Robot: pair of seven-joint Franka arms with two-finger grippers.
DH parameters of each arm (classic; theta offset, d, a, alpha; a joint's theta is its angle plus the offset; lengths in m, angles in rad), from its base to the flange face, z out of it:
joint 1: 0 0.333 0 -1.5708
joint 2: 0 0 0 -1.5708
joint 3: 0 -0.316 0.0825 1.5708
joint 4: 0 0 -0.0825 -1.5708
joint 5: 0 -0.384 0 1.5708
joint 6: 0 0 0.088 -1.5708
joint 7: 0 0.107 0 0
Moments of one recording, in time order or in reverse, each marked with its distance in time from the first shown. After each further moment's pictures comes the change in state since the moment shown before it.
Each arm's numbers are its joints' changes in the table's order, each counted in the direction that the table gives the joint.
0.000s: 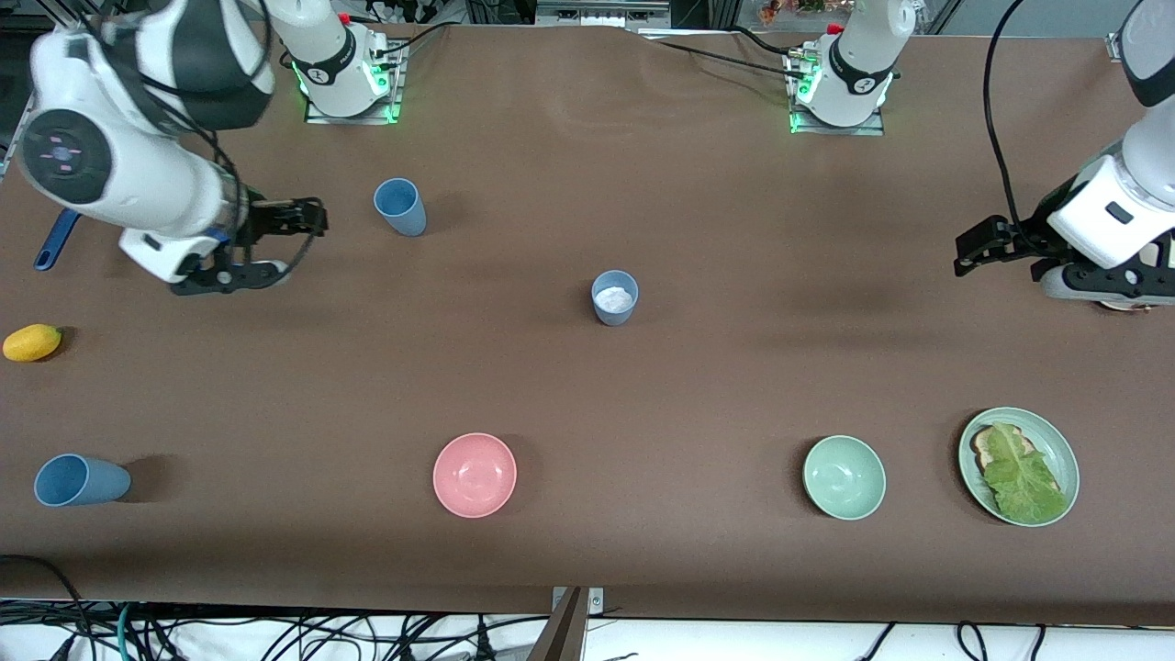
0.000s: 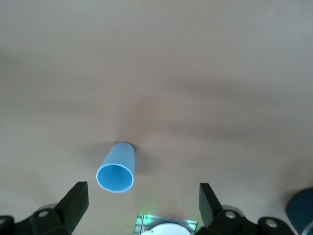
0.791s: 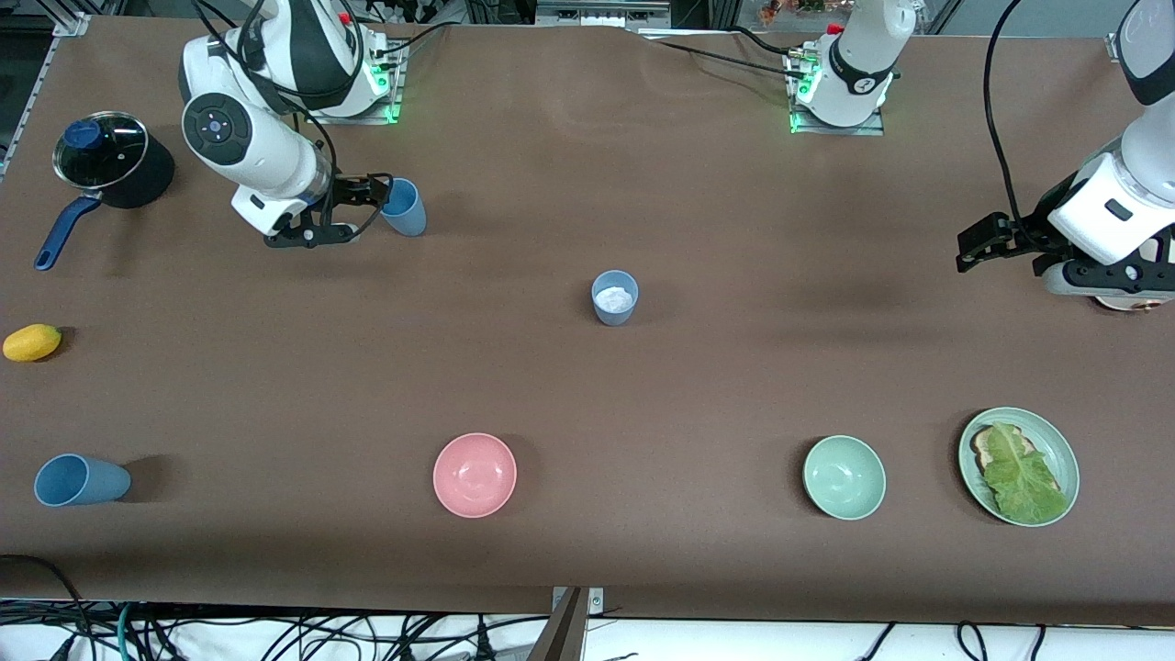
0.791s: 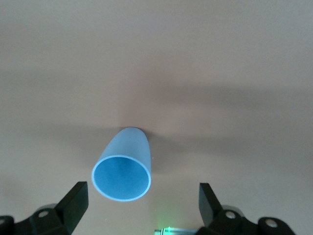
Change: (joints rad) left arm -0.052 -0.006 -0.071 0.013 0.000 0.004 0.000; right arm -0.003 -0.199 -0.077 0.541 -0.060 -0.361 0.103
